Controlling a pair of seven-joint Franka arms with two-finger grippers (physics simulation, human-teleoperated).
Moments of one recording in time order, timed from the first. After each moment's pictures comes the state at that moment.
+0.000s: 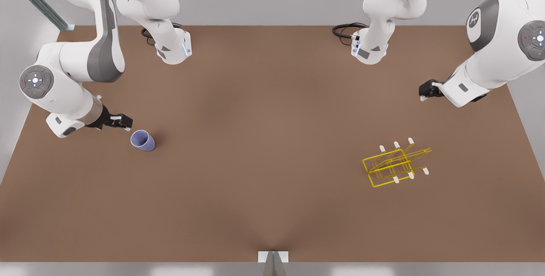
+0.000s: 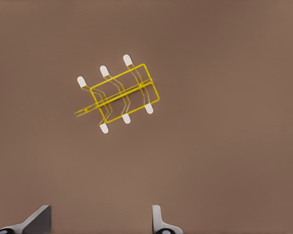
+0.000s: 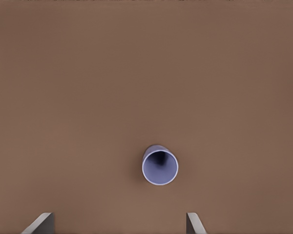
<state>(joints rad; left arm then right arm) -0.09 0.14 0.01 -1.32 0.04 1.30 0.08 -0.01 0.15 0.07 -1.60 -0.06 1.66 0.08</state>
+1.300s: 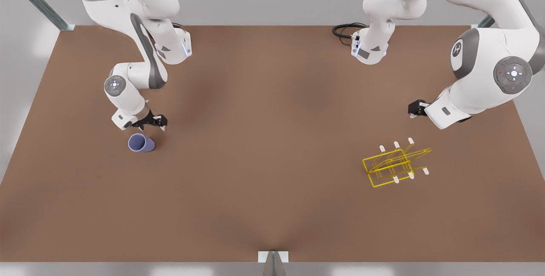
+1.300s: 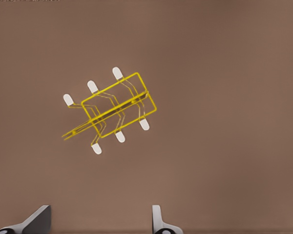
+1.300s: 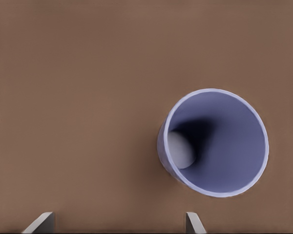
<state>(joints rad) -0.12 0.23 0.01 -1.33 0.04 1.38 0.12 -0.06 0.01 0.11 -2.49 -0.06 2.58 0.04</state>
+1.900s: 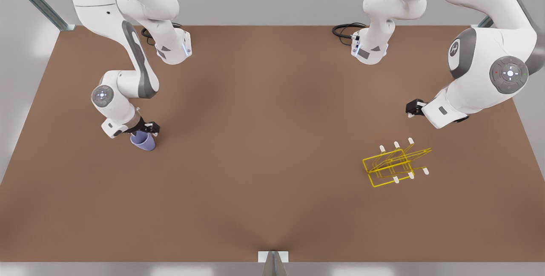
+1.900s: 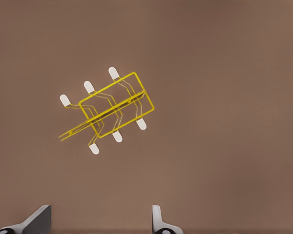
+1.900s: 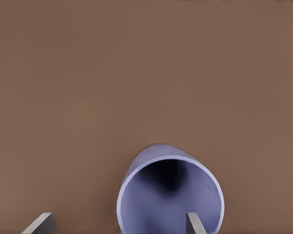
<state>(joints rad) -0.12 0.23 0.01 -1.33 0.04 1.38 0.12 -0.13 0.13 0.12 -2.37 -0.05 2.52 0.01</state>
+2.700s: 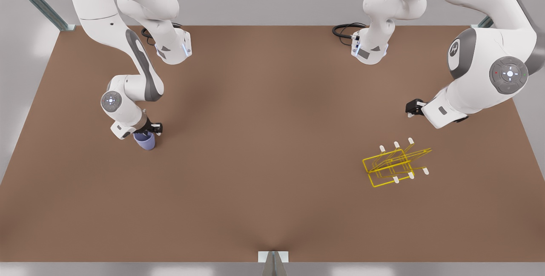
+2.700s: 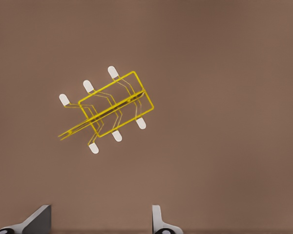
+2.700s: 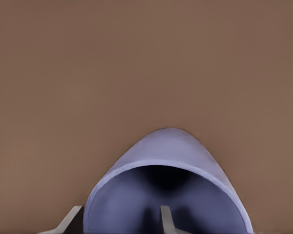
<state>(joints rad) -0.12 0.23 0.01 -1.33 0.04 1.38 0.12 -0.14 0.20 0.12 -2.41 -0.05 2.57 0.00</state>
